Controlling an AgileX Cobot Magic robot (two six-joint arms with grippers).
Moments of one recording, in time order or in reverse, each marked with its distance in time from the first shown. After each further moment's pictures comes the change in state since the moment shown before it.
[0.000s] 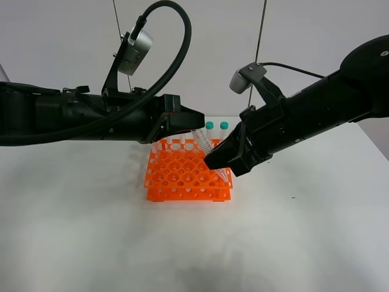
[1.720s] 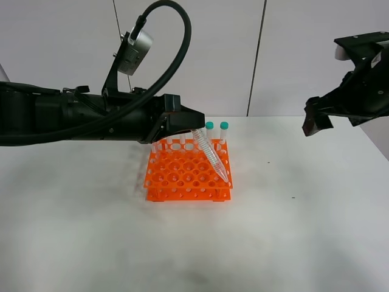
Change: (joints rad) left arm 0.000 0.000 0.000 0.000 0.002 0.000; right arm -0.285 -0.035 -0.209 -0.929 0.170 1.047
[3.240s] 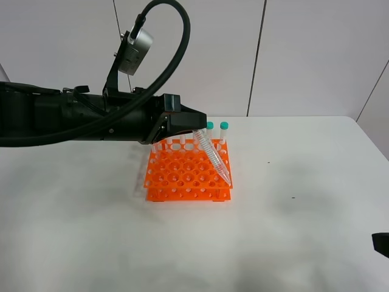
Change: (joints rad) left arm 0.000 0.000 0.000 0.000 0.029 0.000; right arm -0.119 -1.017 0.710 0.091 0.068 0.000
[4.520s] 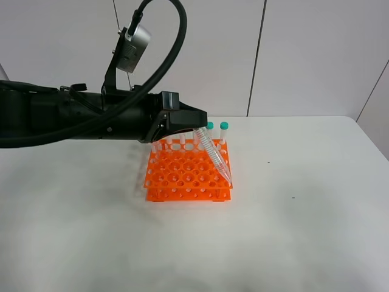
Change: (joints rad) left arm 0.000 -0.016 0.000 0.000 0.011 0.000; right arm 0.000 -0.444 0.003 -0.003 0.000 0.001
